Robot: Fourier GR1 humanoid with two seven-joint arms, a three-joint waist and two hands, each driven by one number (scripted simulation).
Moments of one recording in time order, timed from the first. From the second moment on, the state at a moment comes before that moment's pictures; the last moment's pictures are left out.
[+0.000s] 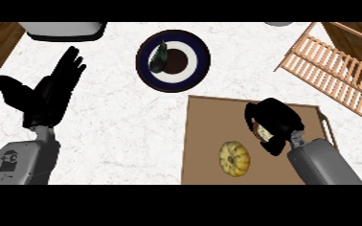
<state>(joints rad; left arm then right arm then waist) -0.25 0.25 0.08 -1.51 0.14 0.01 0.23 -0.29 -0.38 0.35 -1.35 1.10 0.40 -0.12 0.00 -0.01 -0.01</state>
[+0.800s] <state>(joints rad) -0.19 0.24 0.12 -1.54 0.13 0.03 0.22 0.44 -0.53 0.43 -1.97 0.98 0.15 -0.37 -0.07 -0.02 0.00</state>
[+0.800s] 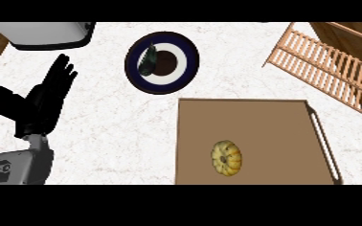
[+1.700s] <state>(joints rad) -0.19 0.24 0.10 -1.56 0.12 0.02 0.23 0.73 -0.54 -0.11 -2.39 0.29 0.17 -0.38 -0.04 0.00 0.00</state>
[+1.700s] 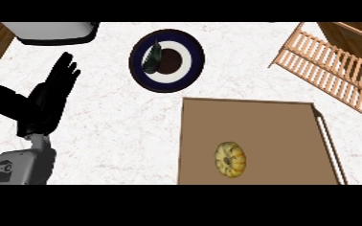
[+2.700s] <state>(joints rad) -0.25 0.21 0.08 -1.53 0.12 0.01 0.23 0.23 -0.99 -0.71 -1.78 -0.41 0.40 -0.04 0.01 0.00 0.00</state>
